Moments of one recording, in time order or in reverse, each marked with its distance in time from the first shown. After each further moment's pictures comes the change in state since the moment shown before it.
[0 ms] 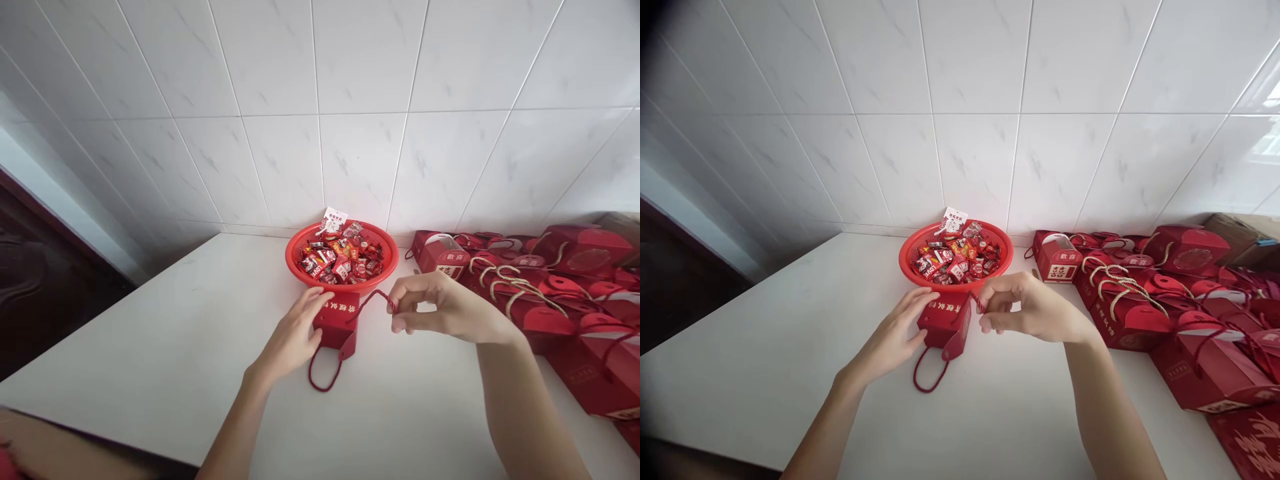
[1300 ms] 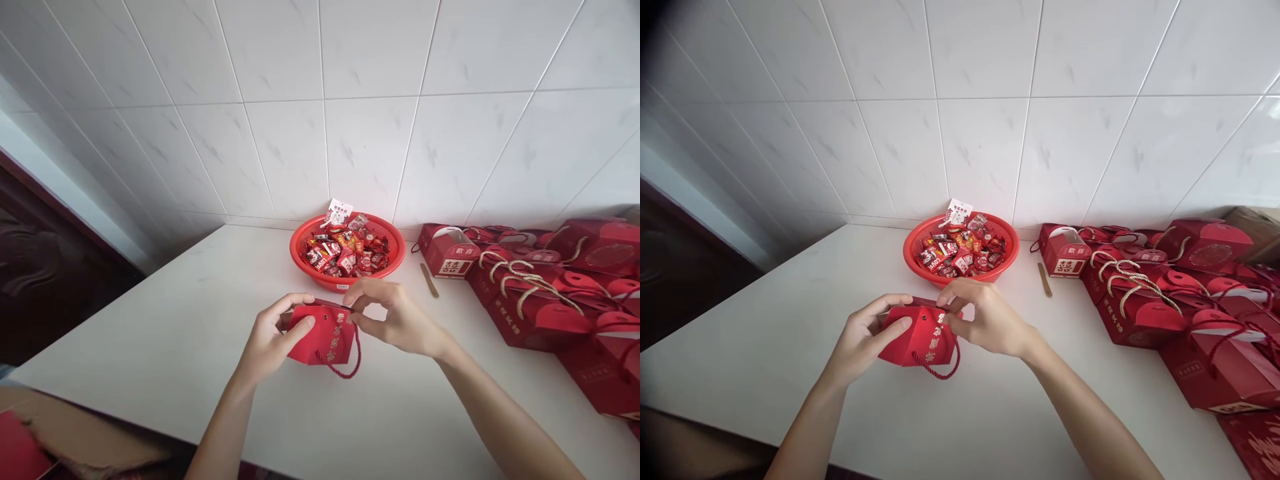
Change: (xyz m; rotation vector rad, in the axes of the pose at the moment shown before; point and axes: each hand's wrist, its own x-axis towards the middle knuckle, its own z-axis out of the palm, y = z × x) left_hand -0.022 0.017 -0.026 -0.630 0.143 -0.439; right_hand 0.040 0.033 0.059 -0.147 0.202 -0.360
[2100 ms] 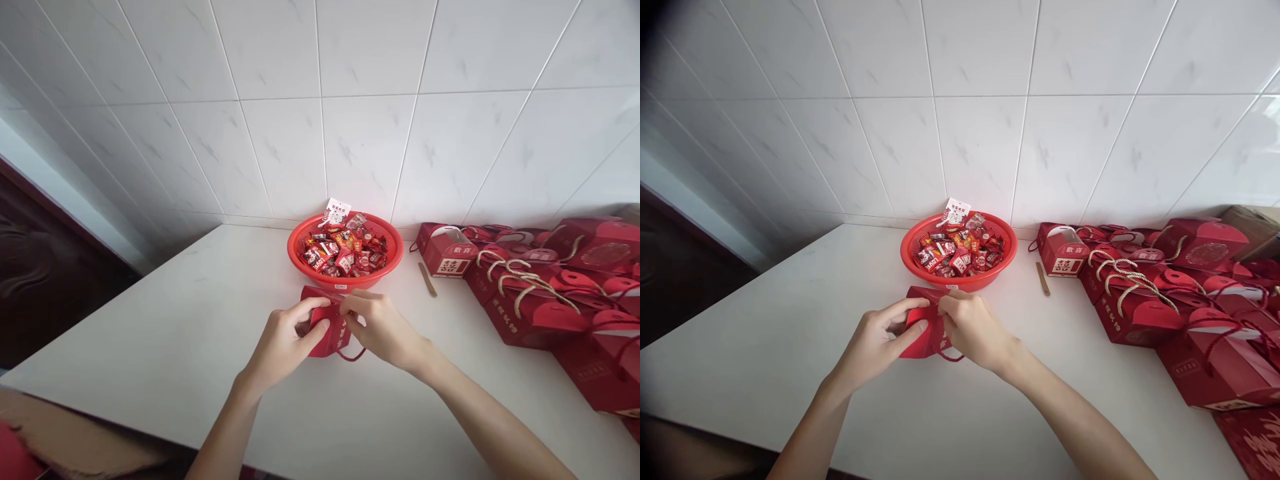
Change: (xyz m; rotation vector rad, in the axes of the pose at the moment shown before) left_hand 0.003 0.005 0.014 0.291 -0.064 0.188; right_hand 0.000 0.009 0.028 -0.406 0.028 0.129
